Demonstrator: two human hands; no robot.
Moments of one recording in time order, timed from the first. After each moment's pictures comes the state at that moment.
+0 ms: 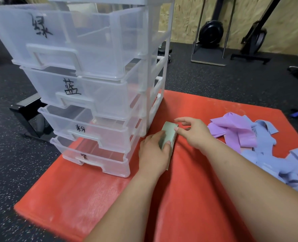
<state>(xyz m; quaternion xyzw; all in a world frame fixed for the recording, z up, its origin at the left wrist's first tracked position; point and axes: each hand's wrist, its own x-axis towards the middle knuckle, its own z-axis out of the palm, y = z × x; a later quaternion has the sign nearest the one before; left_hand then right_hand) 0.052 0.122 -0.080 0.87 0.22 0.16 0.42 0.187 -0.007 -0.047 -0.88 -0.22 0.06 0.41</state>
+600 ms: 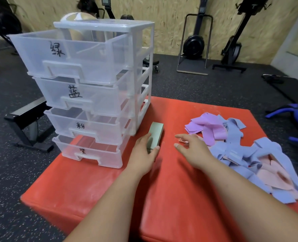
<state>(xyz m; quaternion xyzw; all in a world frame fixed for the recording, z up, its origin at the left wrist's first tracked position) 0.003 0.112 -0.067 0.87 0.14 0.12 0.45 0.088 -0.086 -0.032 -0.92 -0.21 0.03 0.35</state>
